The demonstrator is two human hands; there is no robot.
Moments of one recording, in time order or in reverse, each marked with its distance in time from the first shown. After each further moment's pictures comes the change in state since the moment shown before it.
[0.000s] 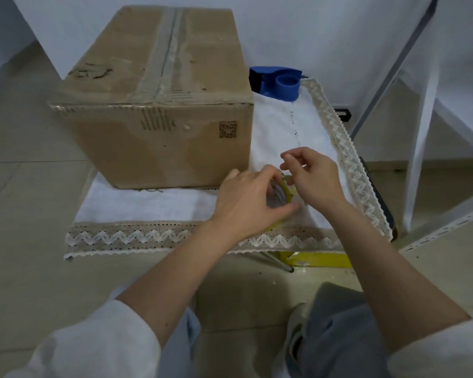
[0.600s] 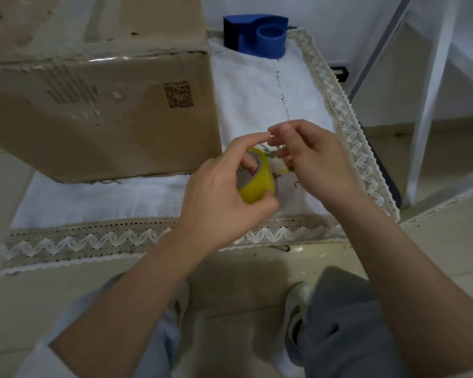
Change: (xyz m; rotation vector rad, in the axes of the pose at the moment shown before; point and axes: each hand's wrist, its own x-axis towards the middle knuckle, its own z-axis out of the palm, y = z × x) left_hand -0.009 0.007 0.004 -0.344 0.081 -0.076; right_hand -0.009 0.012 -0.010 0.269 -0.046 0.085
